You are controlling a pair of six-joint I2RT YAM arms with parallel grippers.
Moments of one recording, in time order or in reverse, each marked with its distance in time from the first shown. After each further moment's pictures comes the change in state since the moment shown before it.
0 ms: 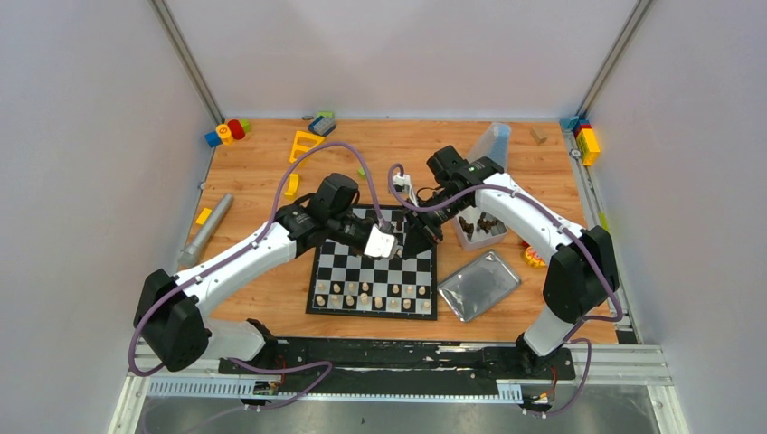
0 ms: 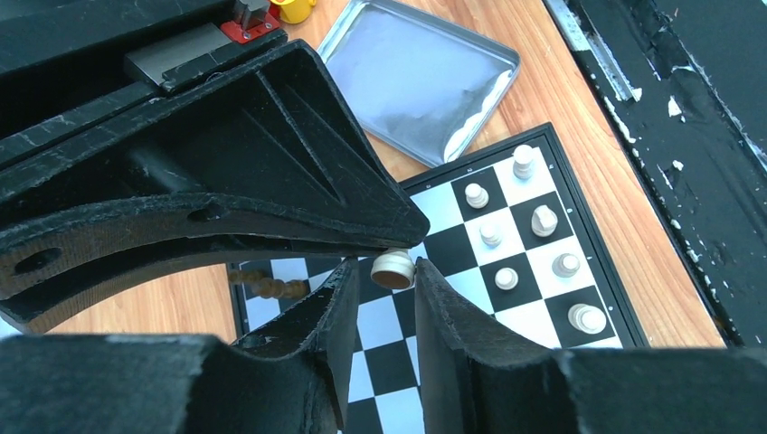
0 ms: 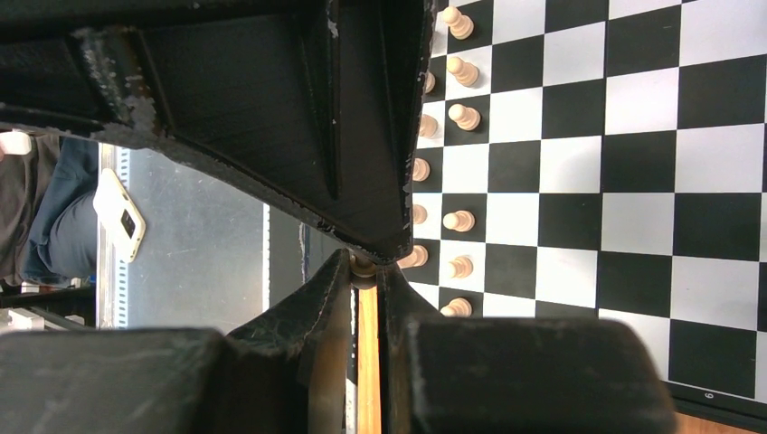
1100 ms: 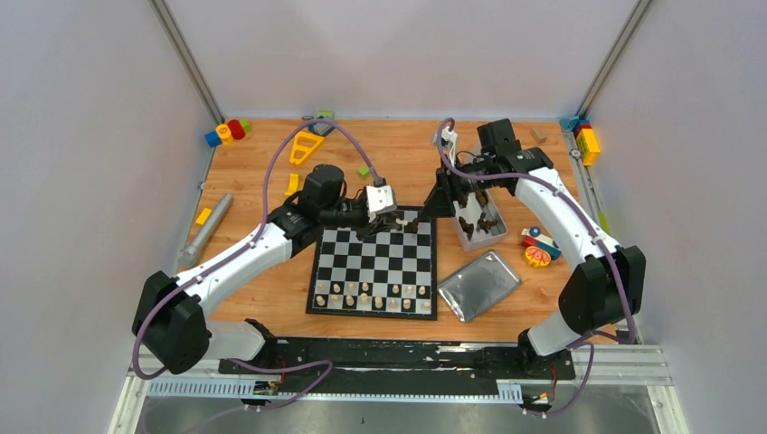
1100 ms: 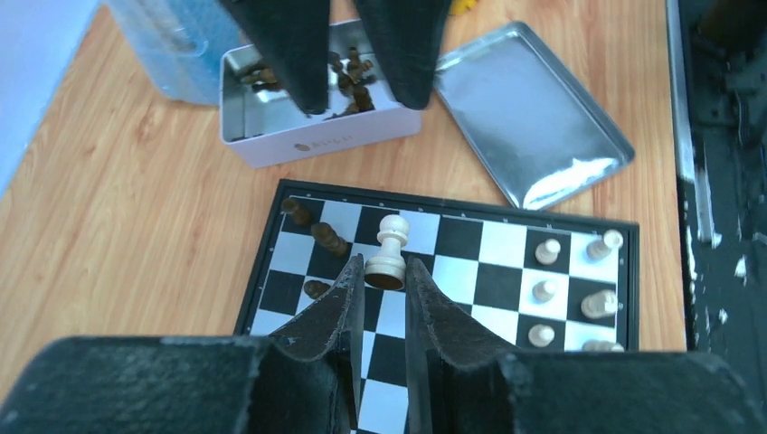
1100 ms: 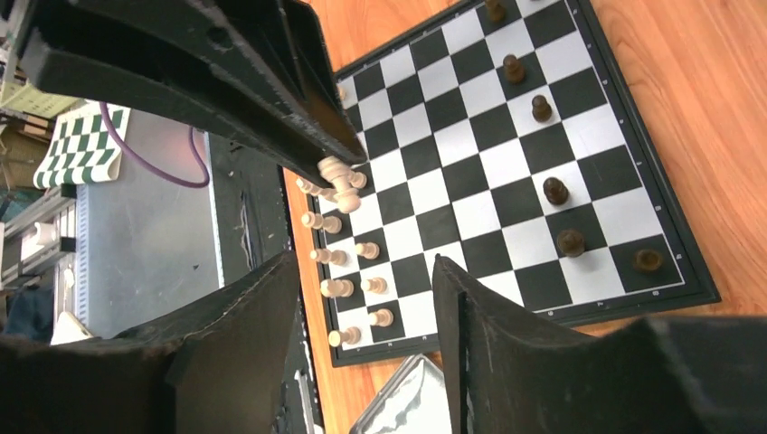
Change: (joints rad) left arm 0.068 -0.016 -0.063 0.318 -0.162 -0.508; right arm -0.244 -0.094 0.018 0.190 -0.013 0.204
